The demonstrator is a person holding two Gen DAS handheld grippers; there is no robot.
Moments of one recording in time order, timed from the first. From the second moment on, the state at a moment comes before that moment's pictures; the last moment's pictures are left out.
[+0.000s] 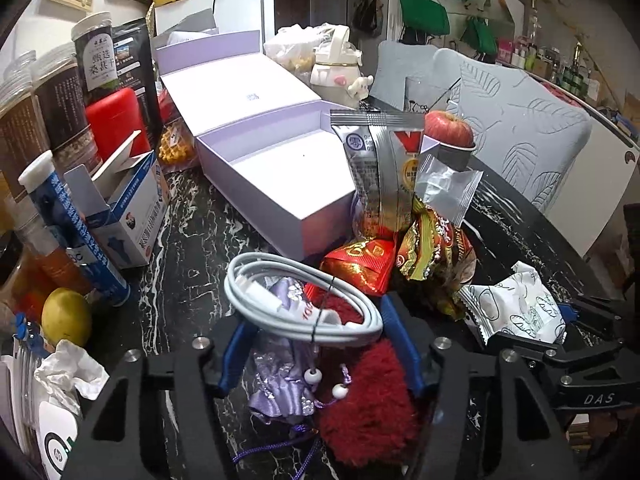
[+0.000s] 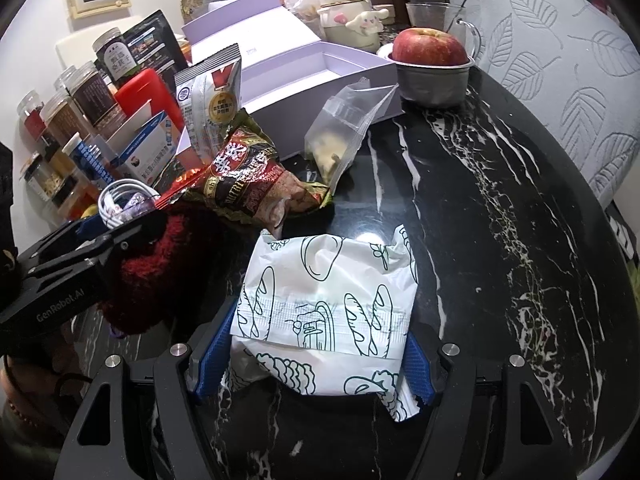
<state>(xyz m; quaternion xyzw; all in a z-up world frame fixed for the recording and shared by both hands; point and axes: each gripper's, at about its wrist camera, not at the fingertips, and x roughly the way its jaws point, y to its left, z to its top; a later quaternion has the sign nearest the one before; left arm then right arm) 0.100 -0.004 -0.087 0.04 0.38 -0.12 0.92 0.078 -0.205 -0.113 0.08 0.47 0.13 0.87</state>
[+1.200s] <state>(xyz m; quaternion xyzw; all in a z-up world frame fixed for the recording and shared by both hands) 0.100 0.035 -0.105 -0.04 0.40 -0.07 0.91 0.066 -0.203 -0.114 0.07 0.47 0.13 0.87</state>
